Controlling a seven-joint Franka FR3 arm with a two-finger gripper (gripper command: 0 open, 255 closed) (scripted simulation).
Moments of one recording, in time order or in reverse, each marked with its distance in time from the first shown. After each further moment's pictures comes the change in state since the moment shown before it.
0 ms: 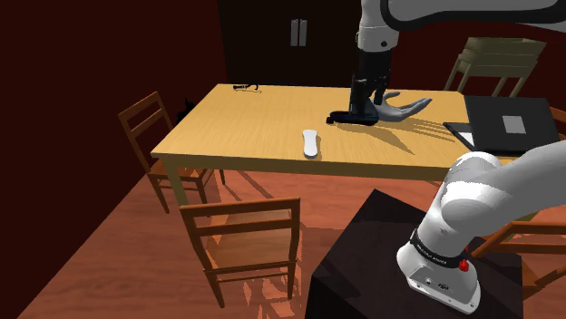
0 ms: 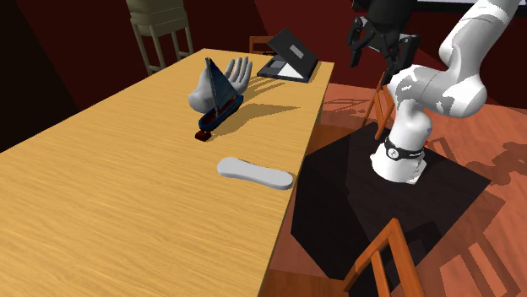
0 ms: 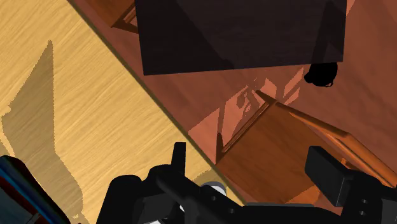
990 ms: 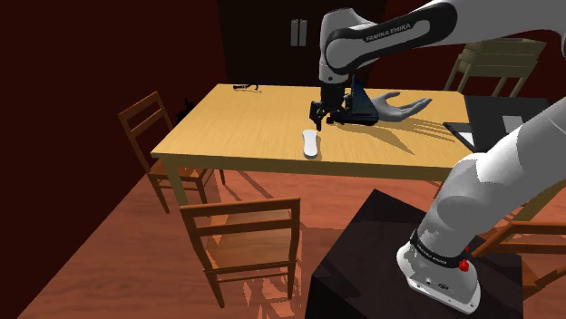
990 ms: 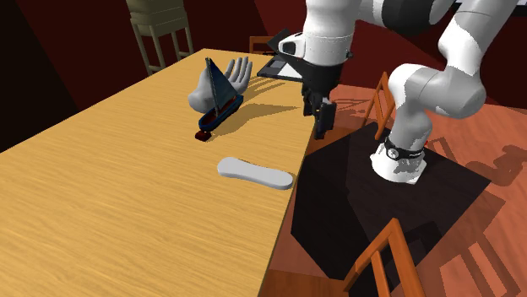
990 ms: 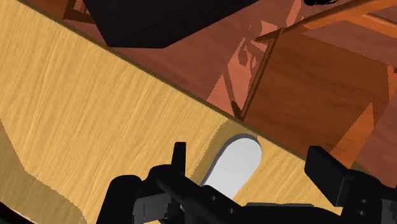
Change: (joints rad) arm -0.086 0.385 -0.012 0.009 0.045 0.409 0.290
